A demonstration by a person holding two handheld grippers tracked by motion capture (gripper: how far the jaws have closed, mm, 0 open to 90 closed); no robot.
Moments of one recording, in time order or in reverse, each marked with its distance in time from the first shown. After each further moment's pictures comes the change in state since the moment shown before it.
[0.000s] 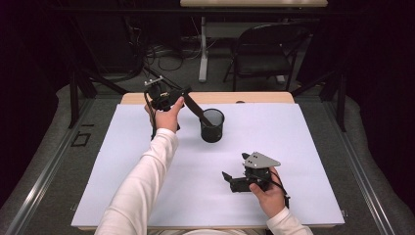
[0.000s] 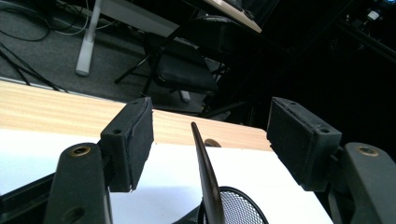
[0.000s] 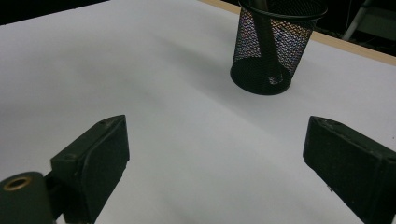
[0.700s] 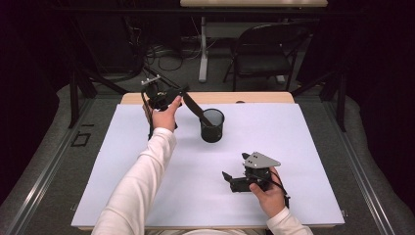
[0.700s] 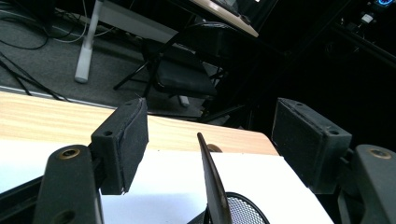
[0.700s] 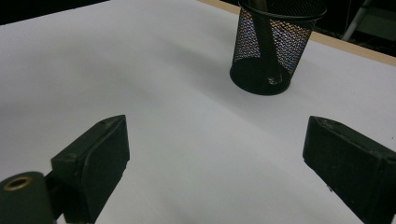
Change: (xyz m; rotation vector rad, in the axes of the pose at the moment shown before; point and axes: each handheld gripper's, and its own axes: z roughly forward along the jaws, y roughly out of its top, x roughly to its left) left arm 0.006 0.005 -0.003 -0.016 -0.021 0.018; right arm 0.000 0.000 0.000 -0.002 -0.001 0.003
